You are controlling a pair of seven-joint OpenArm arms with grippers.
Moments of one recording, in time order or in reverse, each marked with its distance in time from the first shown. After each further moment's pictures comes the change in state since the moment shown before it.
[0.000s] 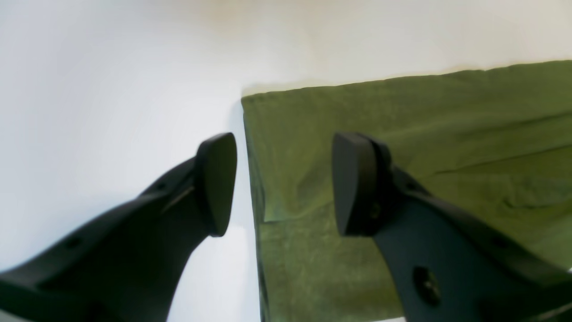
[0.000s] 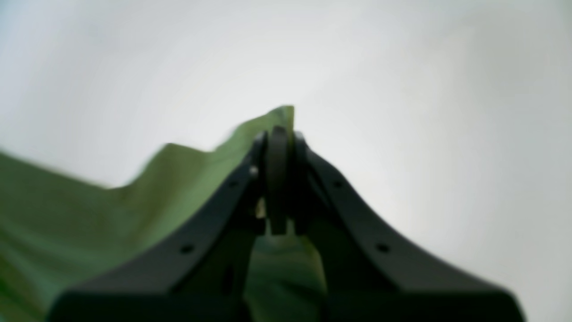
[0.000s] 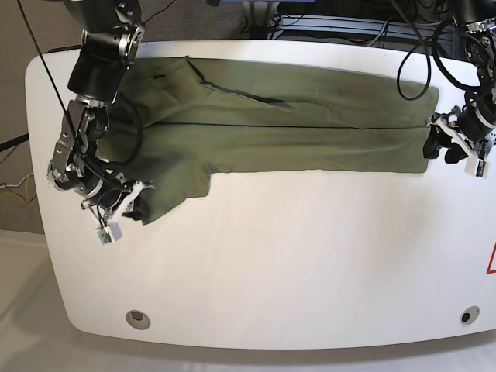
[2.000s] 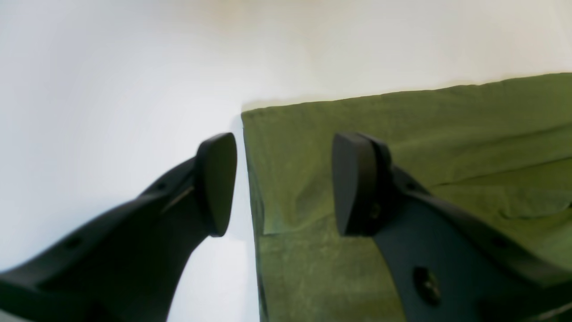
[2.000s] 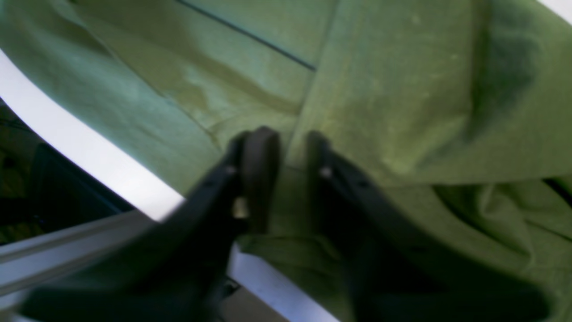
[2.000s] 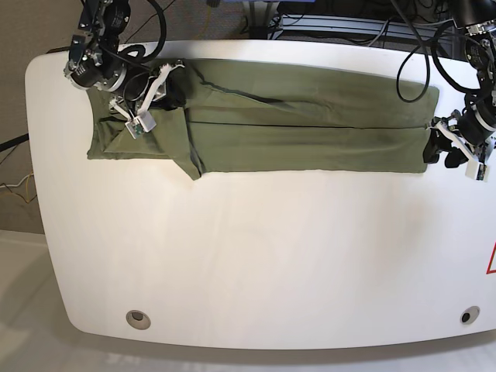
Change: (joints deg) left arm -1.0 0.0 0.3 0.0 0.0 0.3 -0.7; right arm -36.0 -4.5 -0.6 32.4 17.1 0.2 -14.9
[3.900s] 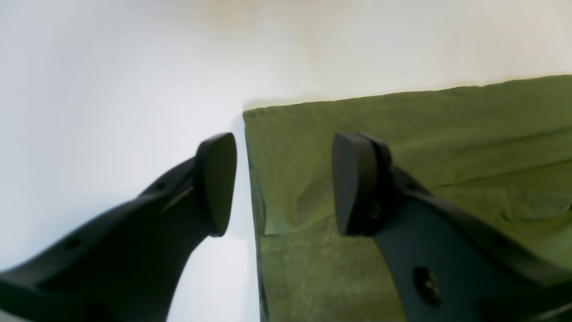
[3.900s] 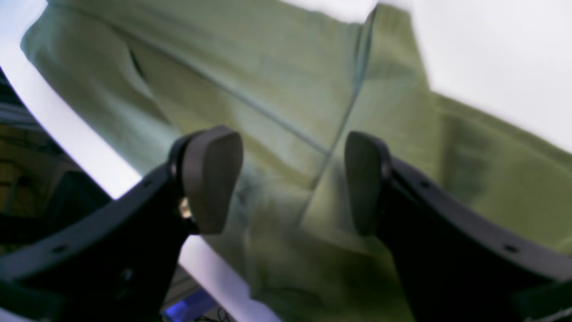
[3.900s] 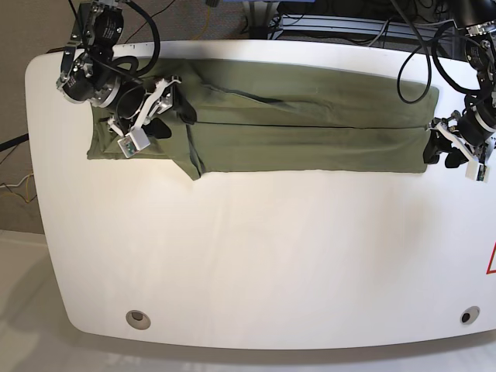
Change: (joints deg) left arm -0.2 -0.2 0.3 -0.1 -0.2 0.6 0.2; right arm 4.5 2.5 -0.2 0.4 5.9 -0.2 2.0
